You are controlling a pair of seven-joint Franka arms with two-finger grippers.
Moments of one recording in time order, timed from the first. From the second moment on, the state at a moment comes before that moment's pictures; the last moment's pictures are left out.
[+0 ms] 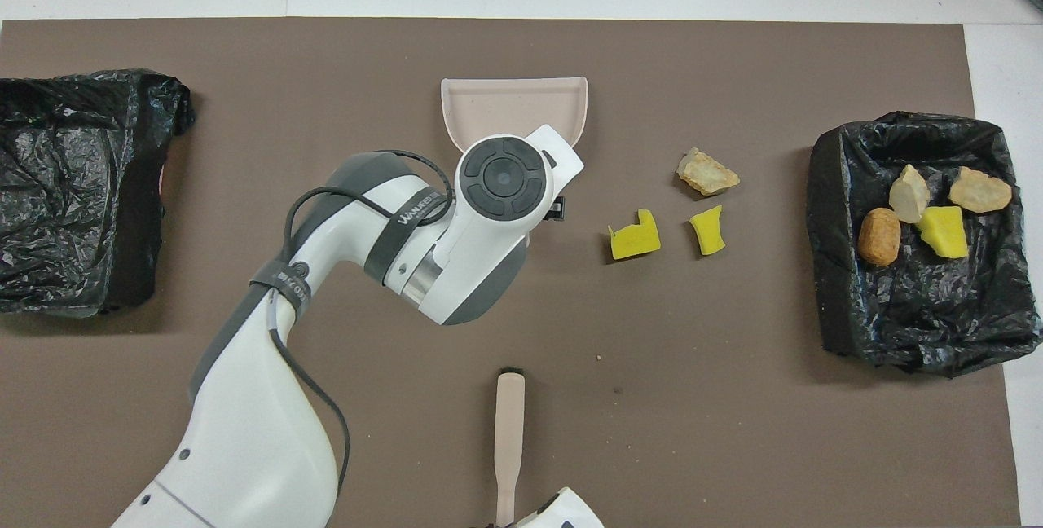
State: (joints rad) left arm -0.63 0.54 -0.06 -1.49 0.12 2.14 -0.61; right arm 0.97 -0.17 0.11 -2.53 0.22 2.32 0.99
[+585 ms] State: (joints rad) left arm -0.63 0.58 -0.06 -1.44 0.13 2.15 -0.63; right arm 0.97 -0.13 0.11 -2.52 0.22 2.34 0.99
